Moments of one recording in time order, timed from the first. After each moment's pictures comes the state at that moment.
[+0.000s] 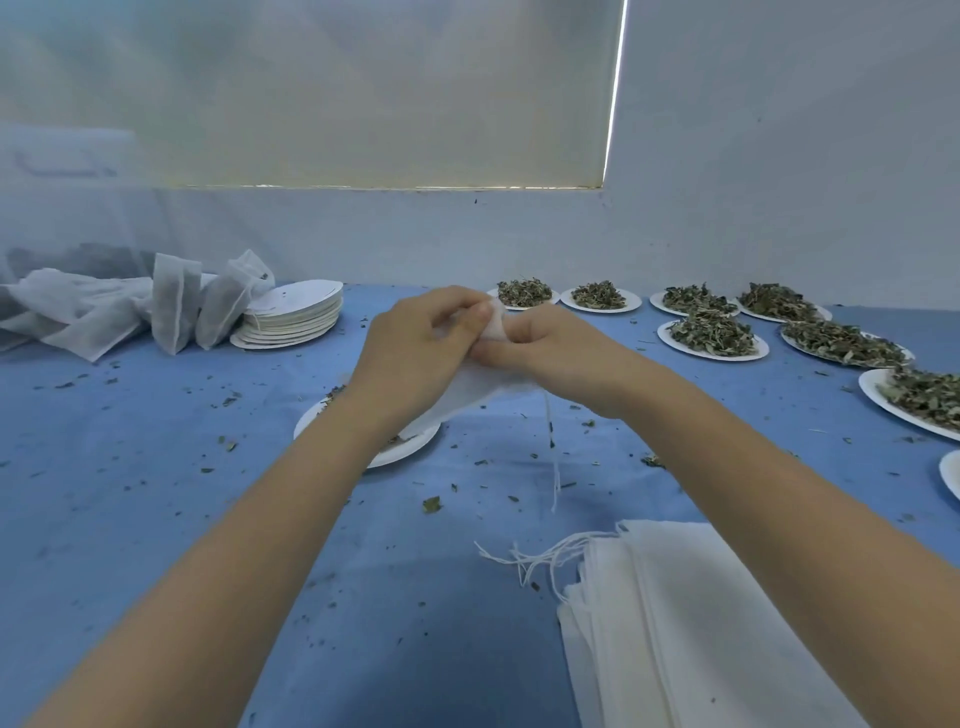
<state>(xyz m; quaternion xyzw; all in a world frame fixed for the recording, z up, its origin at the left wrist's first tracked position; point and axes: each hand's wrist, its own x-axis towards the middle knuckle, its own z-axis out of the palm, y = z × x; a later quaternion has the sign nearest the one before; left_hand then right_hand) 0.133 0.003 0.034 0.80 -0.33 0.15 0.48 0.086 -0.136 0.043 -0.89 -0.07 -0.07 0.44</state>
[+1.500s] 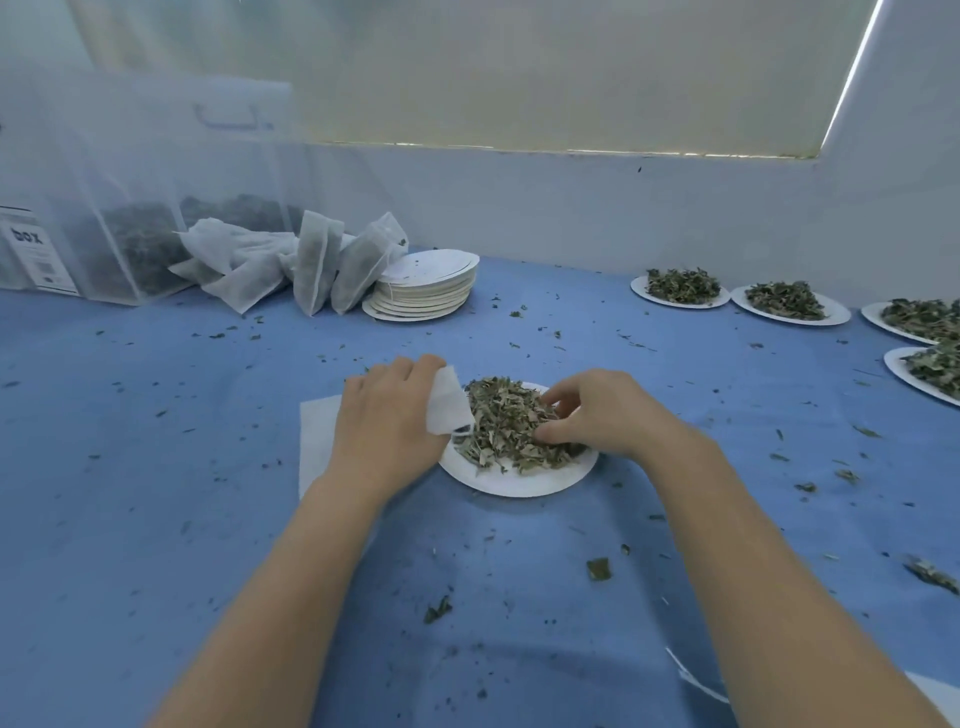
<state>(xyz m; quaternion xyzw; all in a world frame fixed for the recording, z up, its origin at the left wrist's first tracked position) 0.240 0.124 -0.063 0.94 -0.16 0.27 0.12 0.217 -0.084 -0.029 -0.96 0.00 0.02 0.27</state>
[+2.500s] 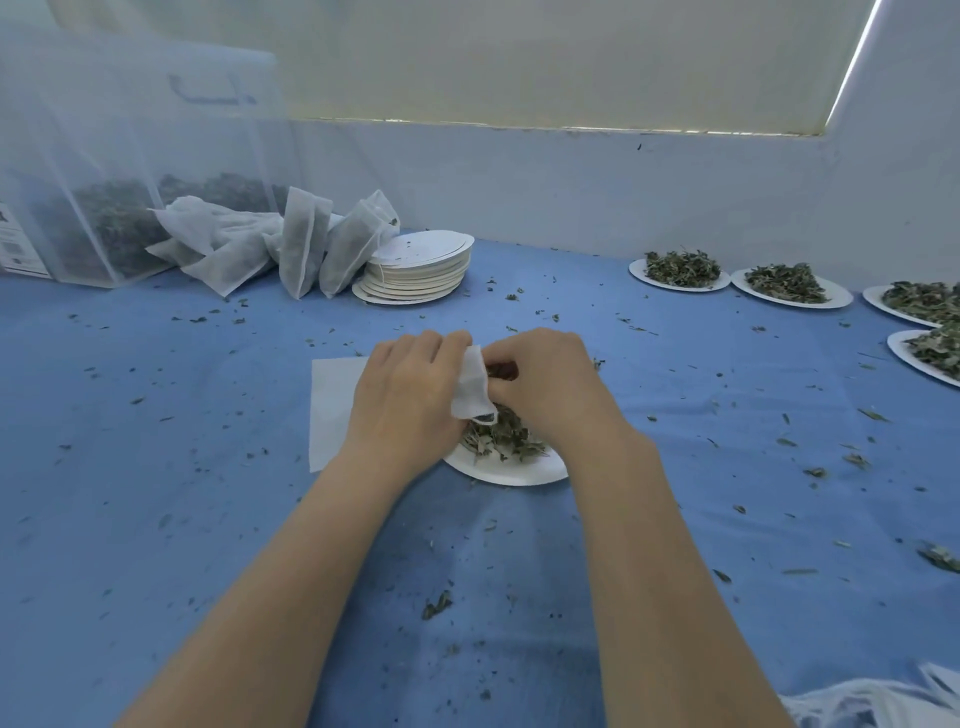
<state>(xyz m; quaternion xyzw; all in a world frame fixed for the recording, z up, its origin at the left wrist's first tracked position) 0.242 0.107 -0.062 0.89 -0.24 0.36 0.11 0.212 -0.027 -0.021 -0.95 -0.08 -0.13 0.27</state>
